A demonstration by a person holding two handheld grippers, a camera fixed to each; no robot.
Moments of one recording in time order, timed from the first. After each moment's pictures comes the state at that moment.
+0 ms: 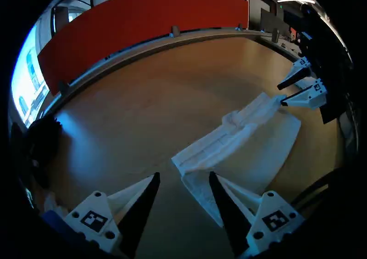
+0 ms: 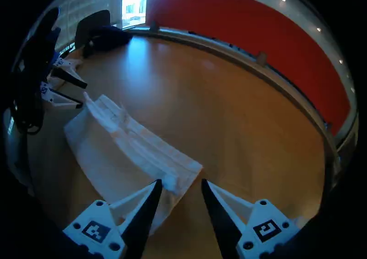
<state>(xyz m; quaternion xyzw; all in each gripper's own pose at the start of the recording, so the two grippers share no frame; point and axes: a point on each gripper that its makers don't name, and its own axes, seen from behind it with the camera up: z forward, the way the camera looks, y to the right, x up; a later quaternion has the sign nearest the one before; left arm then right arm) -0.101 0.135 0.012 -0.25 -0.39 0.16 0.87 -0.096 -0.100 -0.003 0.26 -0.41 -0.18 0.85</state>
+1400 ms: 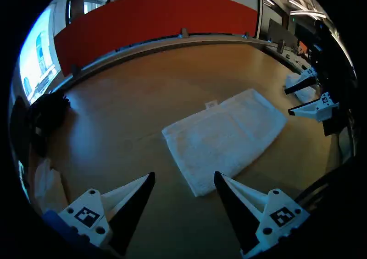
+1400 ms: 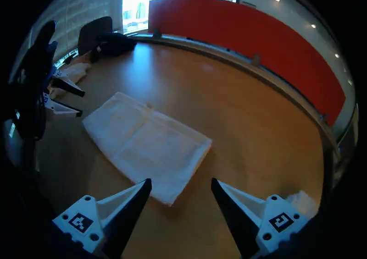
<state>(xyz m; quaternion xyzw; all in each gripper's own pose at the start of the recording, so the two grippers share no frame) -0.090 0.127 -0.058 -0.22 -0.40 0.11 0.88 -0.077 -0.093 -0.069 0.26 -0.40 -0.16 0.86</state>
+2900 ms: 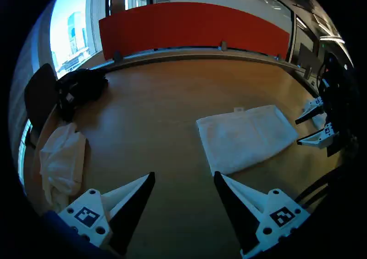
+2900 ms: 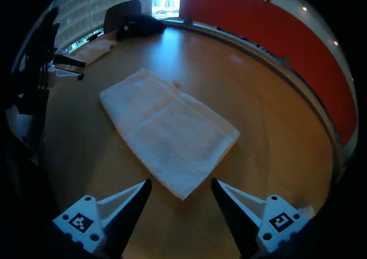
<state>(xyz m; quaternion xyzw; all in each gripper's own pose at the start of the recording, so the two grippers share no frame) -0.067 0.069 -0.103 -0.09 -0.38 0.04 0.92 -0.107 -0.102 -0.086 0.35 -0.43 -0.21 0.81</state>
